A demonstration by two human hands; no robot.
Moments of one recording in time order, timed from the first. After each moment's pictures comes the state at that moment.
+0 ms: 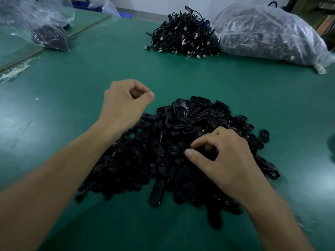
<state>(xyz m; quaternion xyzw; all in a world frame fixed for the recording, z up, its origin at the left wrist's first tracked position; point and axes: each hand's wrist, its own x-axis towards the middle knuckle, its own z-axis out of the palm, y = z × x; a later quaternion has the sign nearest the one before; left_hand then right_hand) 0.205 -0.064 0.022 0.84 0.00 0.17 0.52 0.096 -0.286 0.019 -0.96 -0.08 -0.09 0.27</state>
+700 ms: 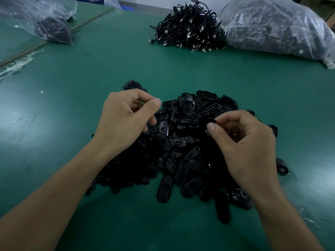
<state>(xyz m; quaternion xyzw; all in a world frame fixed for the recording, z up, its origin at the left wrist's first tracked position) 0.152 -0.057 0.020 0.81 -0.08 0.13 0.57 0.098 -0.276 0.018 -0.85 -0.04 -0.24 0.47</state>
